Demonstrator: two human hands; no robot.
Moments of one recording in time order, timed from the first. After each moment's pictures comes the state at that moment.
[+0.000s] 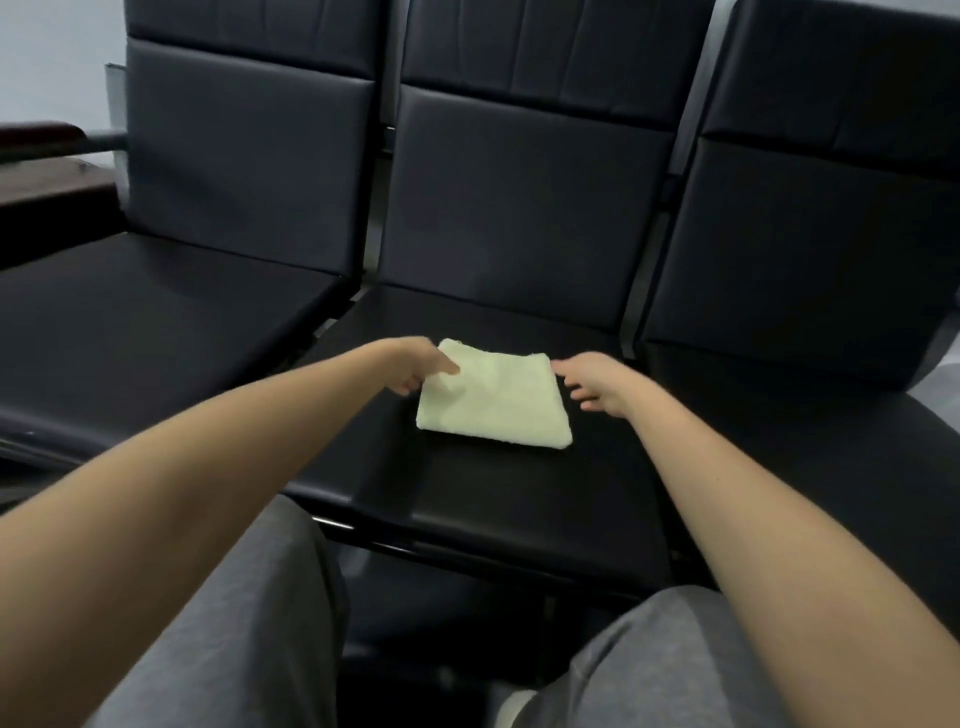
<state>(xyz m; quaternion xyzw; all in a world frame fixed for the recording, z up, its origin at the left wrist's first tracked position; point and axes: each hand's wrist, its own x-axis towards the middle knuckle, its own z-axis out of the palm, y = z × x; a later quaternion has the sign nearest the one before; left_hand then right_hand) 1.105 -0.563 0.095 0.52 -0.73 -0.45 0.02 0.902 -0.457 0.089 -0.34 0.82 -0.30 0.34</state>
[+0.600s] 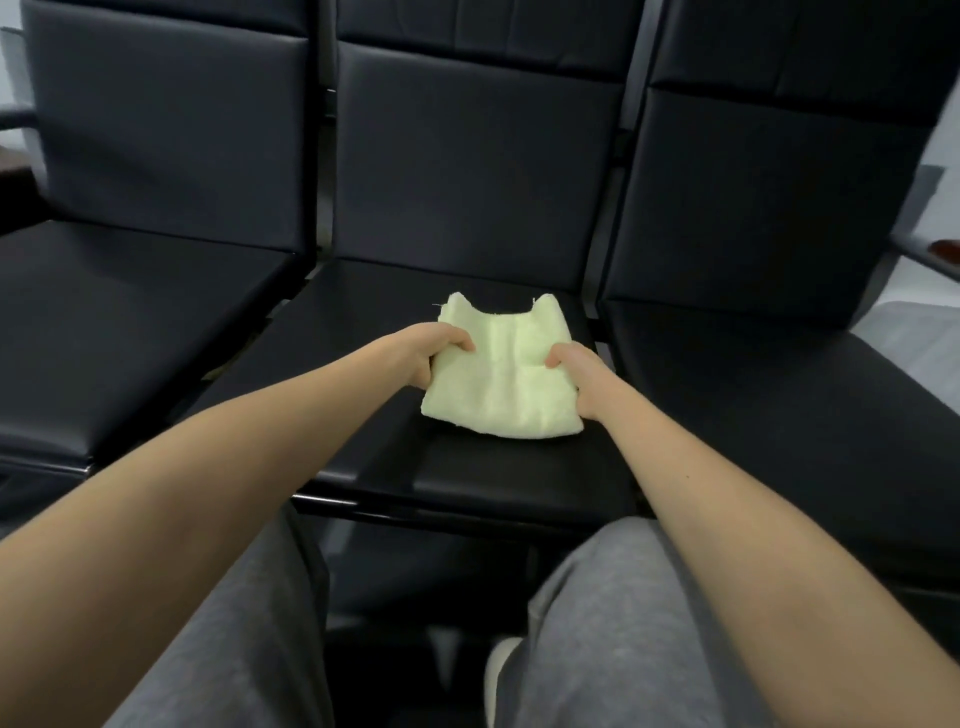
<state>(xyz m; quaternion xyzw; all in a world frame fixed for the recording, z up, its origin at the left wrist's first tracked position) 1.067 -0.525 0.083 0.48 -0.51 -0.71 0.12 0.903 -0.414 0.063 -0.19 0.73 -0.51 0.42</state>
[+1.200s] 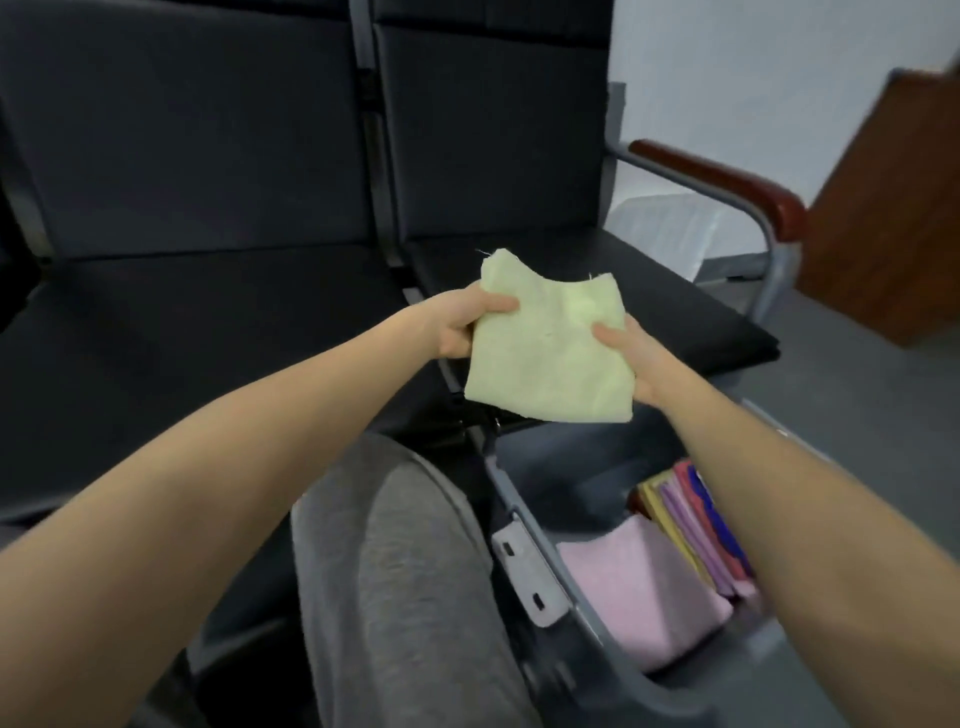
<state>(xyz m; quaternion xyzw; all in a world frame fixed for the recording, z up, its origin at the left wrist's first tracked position) 0.936 -0.338 0.097 0.16 -0.58 -0.79 -0.04 0.812 -0.142 0.051 -0.15 0.63 -0.70 0.30</state>
